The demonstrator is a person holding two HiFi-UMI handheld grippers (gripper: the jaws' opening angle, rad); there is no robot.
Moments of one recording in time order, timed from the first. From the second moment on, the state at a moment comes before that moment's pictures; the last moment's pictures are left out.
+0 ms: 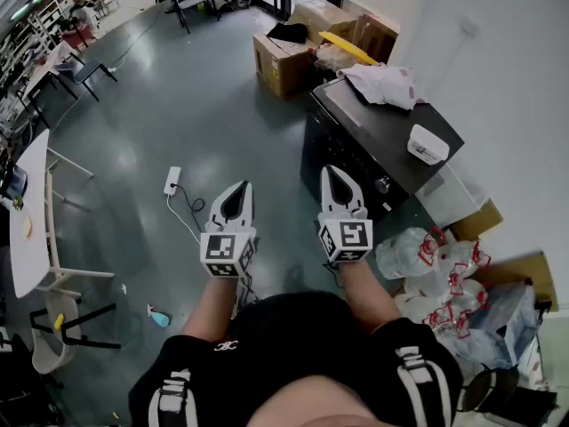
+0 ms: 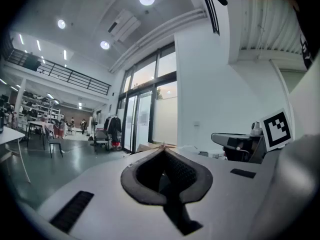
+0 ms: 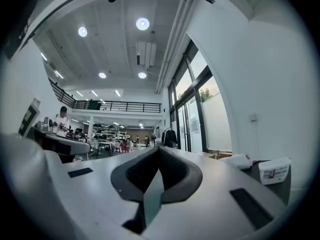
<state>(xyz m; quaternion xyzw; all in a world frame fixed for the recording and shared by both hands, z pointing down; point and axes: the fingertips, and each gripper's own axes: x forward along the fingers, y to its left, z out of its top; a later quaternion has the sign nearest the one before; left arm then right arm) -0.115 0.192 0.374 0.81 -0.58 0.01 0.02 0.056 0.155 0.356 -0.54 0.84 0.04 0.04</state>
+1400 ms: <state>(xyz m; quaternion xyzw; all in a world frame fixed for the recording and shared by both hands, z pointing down) -0.164 0.209 0.386 0.84 -0.54 0.01 0.01 0.009 0.188 0.370 -0.58 0.81 0.05 0.03</state>
